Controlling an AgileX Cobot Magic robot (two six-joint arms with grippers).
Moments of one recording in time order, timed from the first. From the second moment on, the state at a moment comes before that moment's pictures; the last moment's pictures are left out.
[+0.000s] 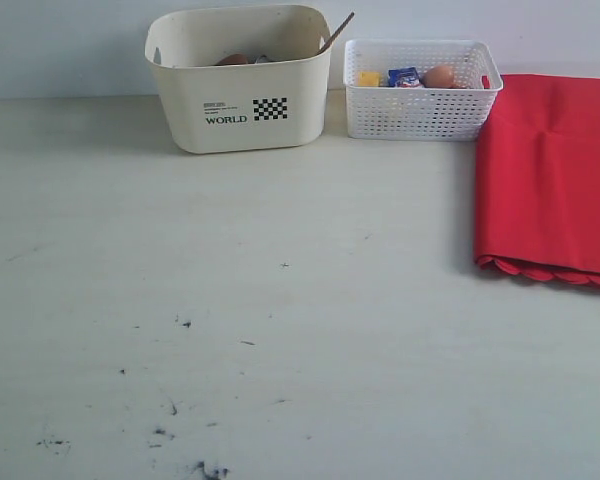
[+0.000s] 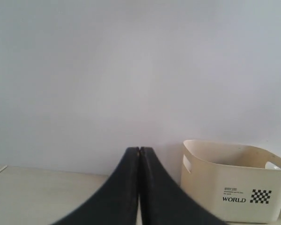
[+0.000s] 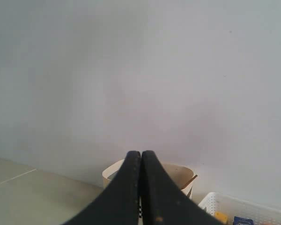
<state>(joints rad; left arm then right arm) -0.01 0.09 0.00 -0.15 -0.20 0.05 -0.29 0.43 -0.32 -1.26 -0.86 1.39</state>
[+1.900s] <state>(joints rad) 0.08 0.01 0.00 -0.04 0.13 0.00 -0.27 0.41 -0.18 -1.51 -0.90 1.55</state>
